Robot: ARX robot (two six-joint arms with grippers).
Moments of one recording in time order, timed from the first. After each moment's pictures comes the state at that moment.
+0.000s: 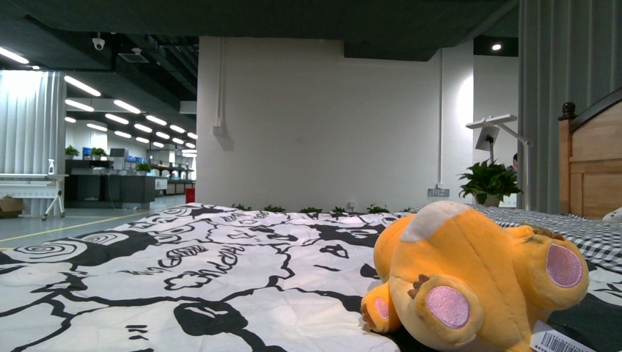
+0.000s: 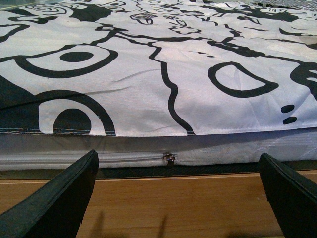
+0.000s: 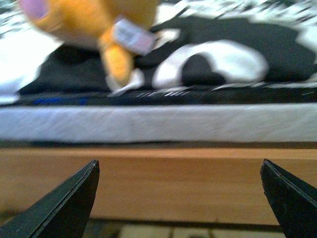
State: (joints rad) left arm 0.00 0.00 0.01 0.00 0.00 0.00; right arm -0.09 0.08 0.04 -0.06 -0.27 0.01
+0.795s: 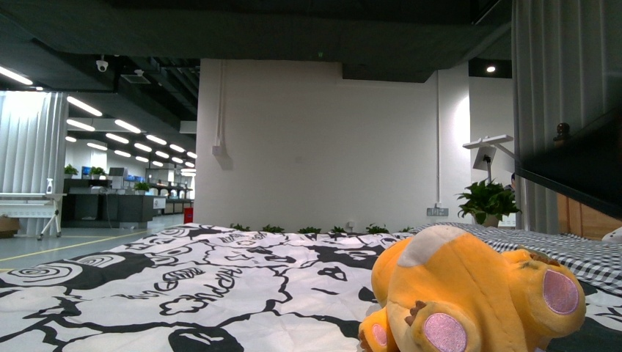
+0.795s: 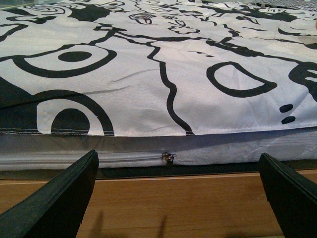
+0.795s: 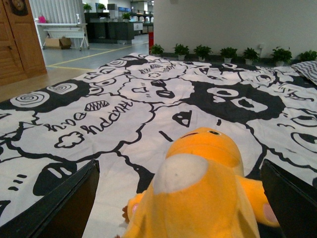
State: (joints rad) left arm 0.00 0.00 0.01 0.00 0.00 0.00; right arm 0.28 1.09 0.82 0.39 -0.12 -0.02
